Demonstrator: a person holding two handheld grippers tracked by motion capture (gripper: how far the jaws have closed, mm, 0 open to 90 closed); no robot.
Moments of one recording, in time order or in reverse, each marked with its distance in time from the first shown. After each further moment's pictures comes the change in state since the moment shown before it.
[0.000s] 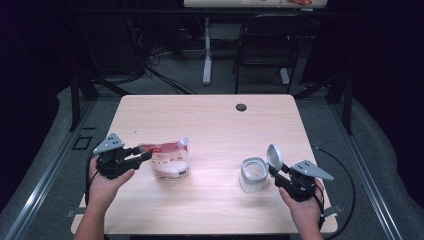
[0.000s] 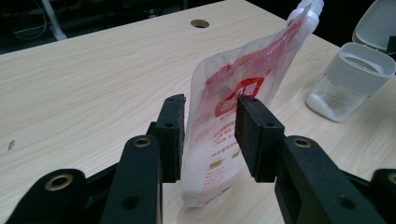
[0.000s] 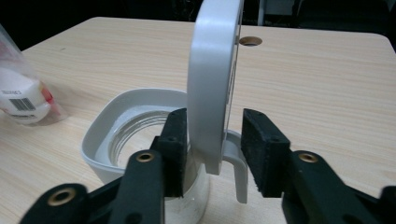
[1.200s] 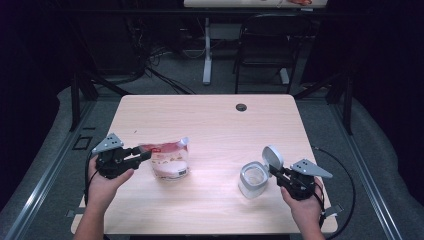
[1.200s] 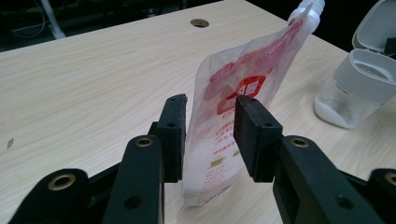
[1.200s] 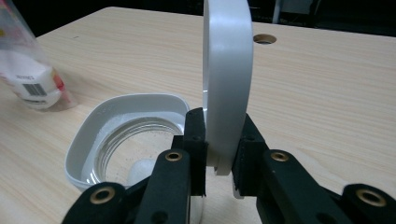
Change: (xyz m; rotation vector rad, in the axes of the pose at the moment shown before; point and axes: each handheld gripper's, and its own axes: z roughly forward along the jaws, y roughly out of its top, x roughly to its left) left arm 0.002 0.000 -0.001 0.001 -0.007 -0.006; right arm -0.003 0.001 0.001 0.025 0.057 -0.053
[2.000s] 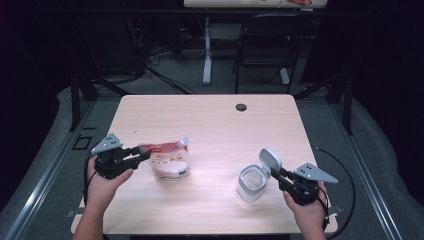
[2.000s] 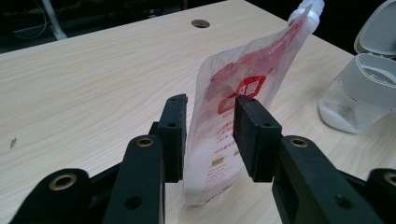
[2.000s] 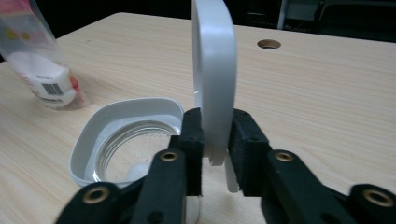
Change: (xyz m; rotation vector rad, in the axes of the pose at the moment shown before) left arm 0.000 0.000 -0.002 -0.001 0.004 -0.002; right arm 0.003 -0.002 -0.014 -0.020 0.013 -0.014
